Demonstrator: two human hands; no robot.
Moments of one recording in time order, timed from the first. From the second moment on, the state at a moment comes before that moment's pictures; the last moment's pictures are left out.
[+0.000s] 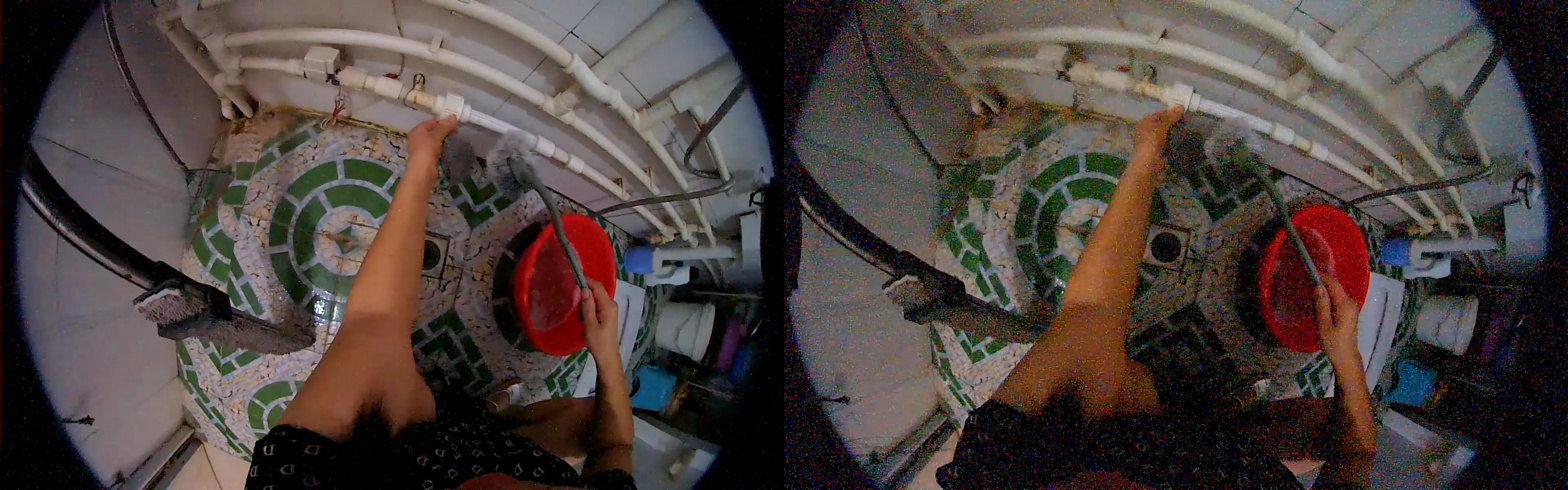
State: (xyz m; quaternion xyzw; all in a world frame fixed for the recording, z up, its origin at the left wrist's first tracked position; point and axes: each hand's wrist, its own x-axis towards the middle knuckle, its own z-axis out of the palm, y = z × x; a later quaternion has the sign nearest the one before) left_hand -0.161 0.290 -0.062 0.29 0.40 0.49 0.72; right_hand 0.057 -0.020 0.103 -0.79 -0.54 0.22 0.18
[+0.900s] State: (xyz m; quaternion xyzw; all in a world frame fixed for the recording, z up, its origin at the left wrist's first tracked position) left_hand -0.212 0.314 -0.070 0.17 0.34 0.55 0.74; right_hand 0.068 -0.047 0.124 -0.80 -0.54 0.21 0.16
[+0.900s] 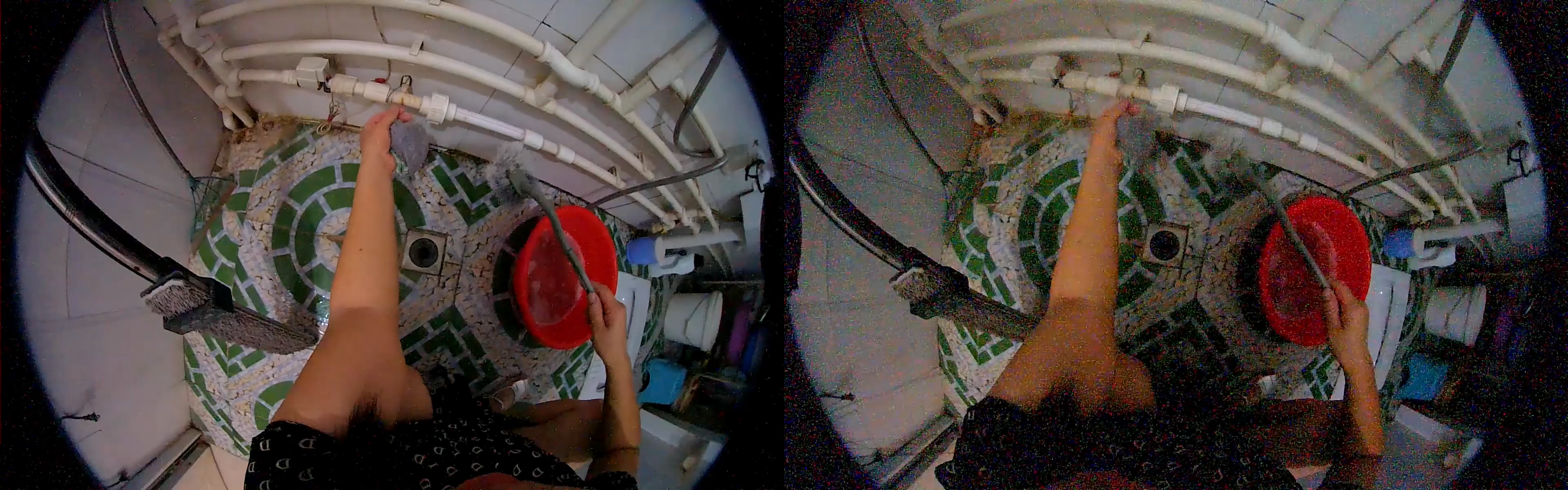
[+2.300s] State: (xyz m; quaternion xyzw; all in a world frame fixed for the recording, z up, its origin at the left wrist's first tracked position) left_hand -0.151 0.296 -0.033 0.35 0.52 0.50 0.60; right_hand 0.092 -0.044 0.119 -0.75 -0.62 0.15 0.16
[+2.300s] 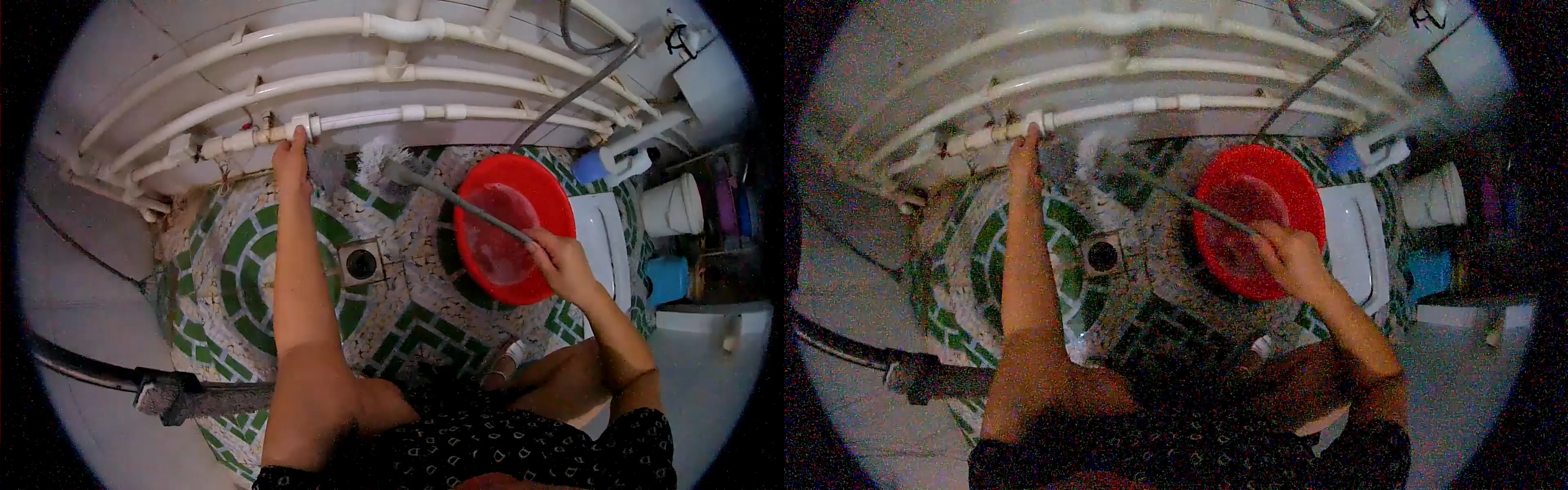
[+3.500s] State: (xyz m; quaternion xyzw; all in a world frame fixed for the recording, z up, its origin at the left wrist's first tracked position) left_hand -0.135 0.299 -0.039 0.21 0.52 0.50 0.66; right_hand 0.143 -0.077 0.086 -0.85 -0.48 0.14 0.17
